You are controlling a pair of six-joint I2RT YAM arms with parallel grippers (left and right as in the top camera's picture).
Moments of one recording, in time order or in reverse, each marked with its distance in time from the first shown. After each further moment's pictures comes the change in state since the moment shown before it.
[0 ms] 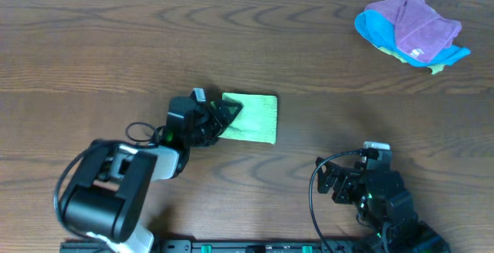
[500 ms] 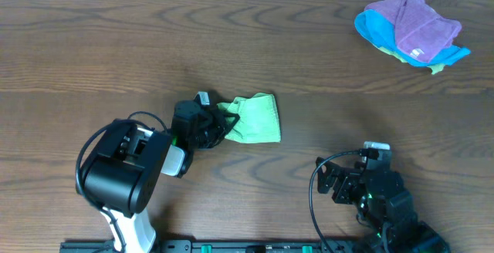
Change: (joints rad) left arm -0.010 0.156 0.002 0.182 0.015 -0.008; right arm 0.000 0.000 0.000 0.000 -0.001 0.000
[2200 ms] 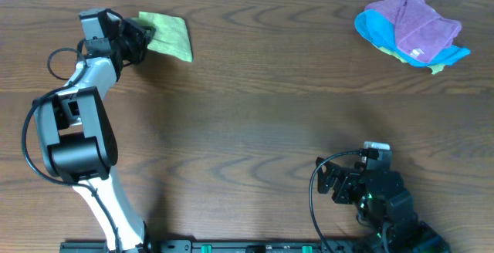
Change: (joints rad) left arm 0.521 0.204 0.917 -0.821 0.042 0.168; right arm 0.000 0.000 0.000 0.000 0.000 0.000
